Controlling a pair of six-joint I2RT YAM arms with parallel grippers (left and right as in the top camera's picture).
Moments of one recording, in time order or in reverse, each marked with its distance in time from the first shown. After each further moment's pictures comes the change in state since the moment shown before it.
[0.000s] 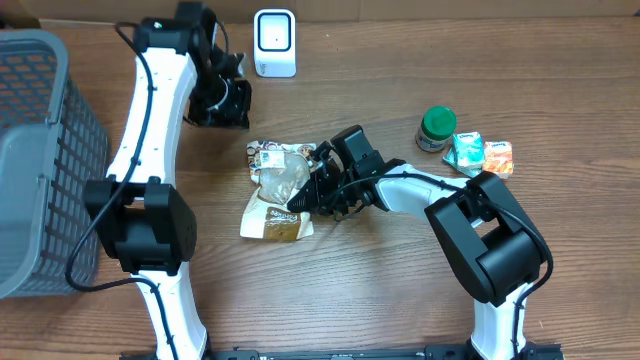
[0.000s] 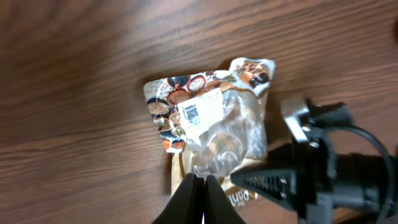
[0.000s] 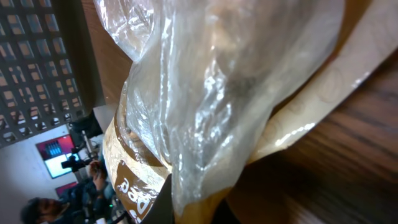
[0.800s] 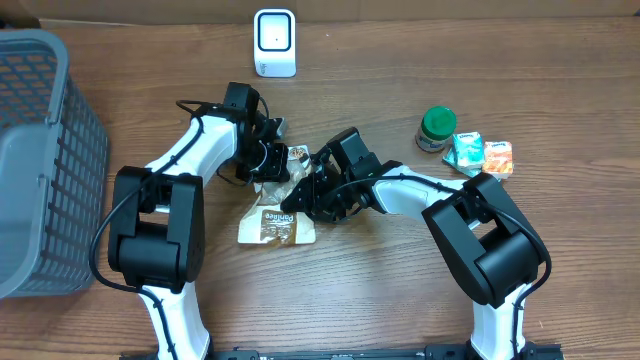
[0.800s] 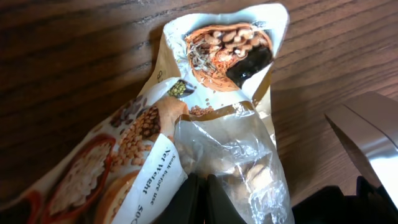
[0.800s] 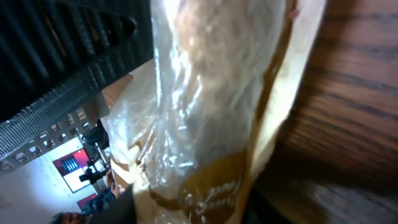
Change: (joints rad) left arm -0.098 -0.082 -0.758 0.692 0.140 -0.074; right arm 0.025 0.000 0.000 0.003 0.019 0.156
